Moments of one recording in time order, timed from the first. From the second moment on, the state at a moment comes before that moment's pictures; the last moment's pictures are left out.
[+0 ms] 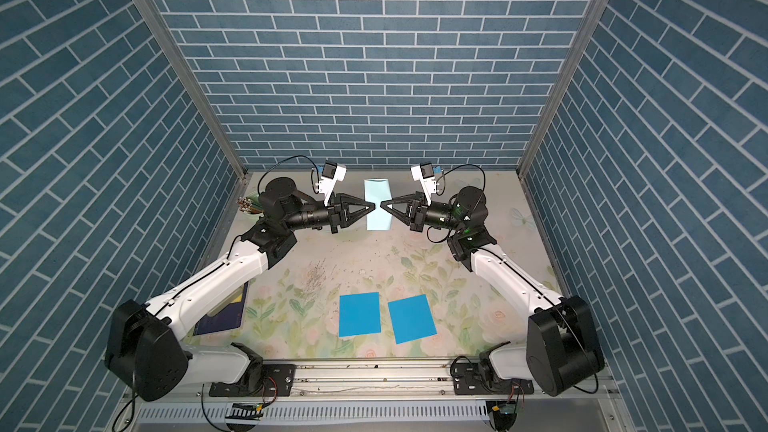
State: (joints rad) left arm -0.50 1.36 1.07 0.30 0.88 -0.53; right arm 0.45 1.35 0.93 0.66 -1.04 0.79
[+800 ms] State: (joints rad) left arm -0.50 1.37 1.08 0.26 0.89 -0.50; right arm 0.45 1.35 0.96 0.64 -1.04 0.76
